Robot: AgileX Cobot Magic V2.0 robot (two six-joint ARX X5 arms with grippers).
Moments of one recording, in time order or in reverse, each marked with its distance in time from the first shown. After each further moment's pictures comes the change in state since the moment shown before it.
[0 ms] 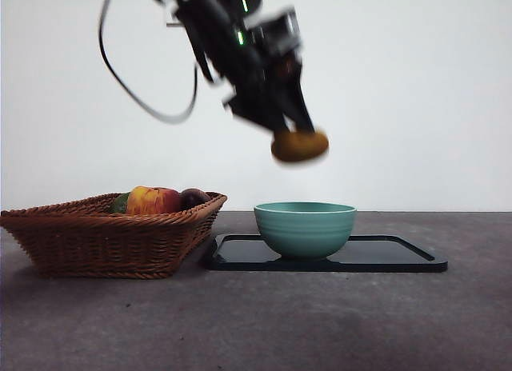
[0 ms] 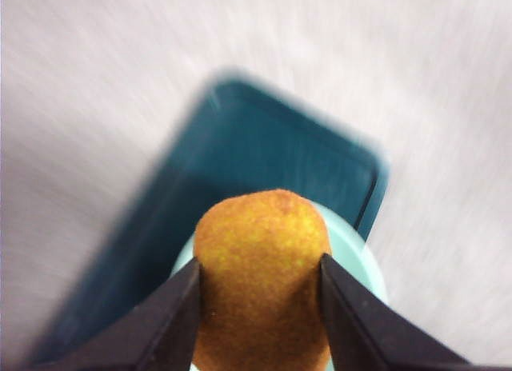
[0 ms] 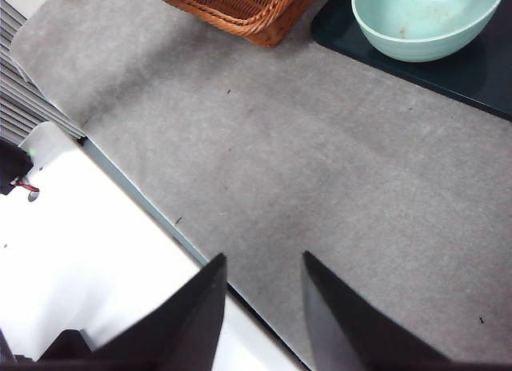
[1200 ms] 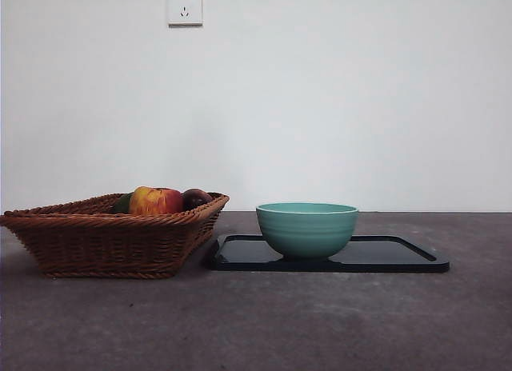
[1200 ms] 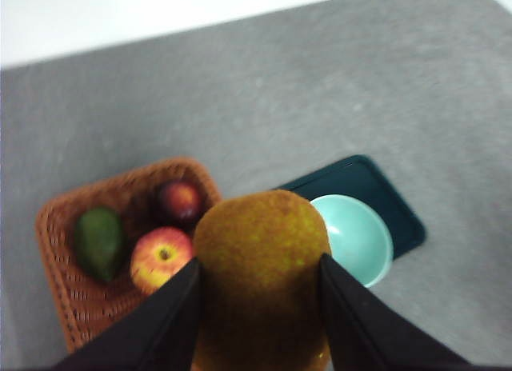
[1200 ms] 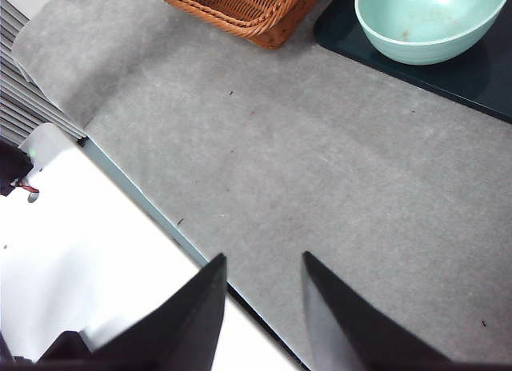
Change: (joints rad) left arm 0.177 -0.686 -0.256 -0.171 -0.261 -0.372; right arm 0.000 0.000 0.000 0.004 0.000 -0.001
